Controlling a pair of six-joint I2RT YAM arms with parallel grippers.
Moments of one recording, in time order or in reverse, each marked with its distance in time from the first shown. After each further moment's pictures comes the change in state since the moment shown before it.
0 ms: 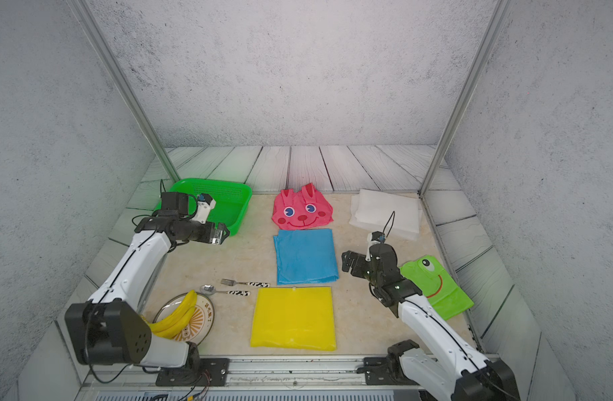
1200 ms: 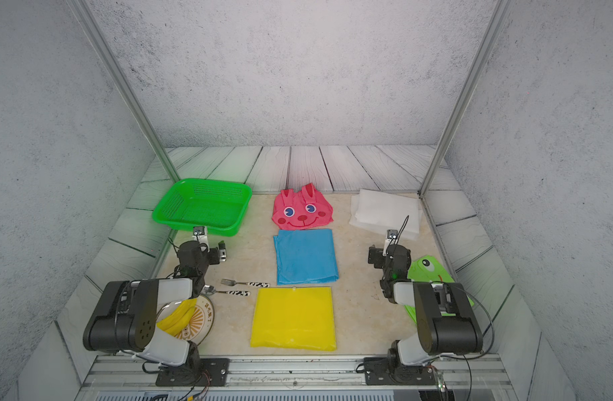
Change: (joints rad) left arm 0.003 0.013 -0.877 1.416 -0.353 -0.172; right arm -0.331 0.417 -0.207 0.822 0.199 -0.514
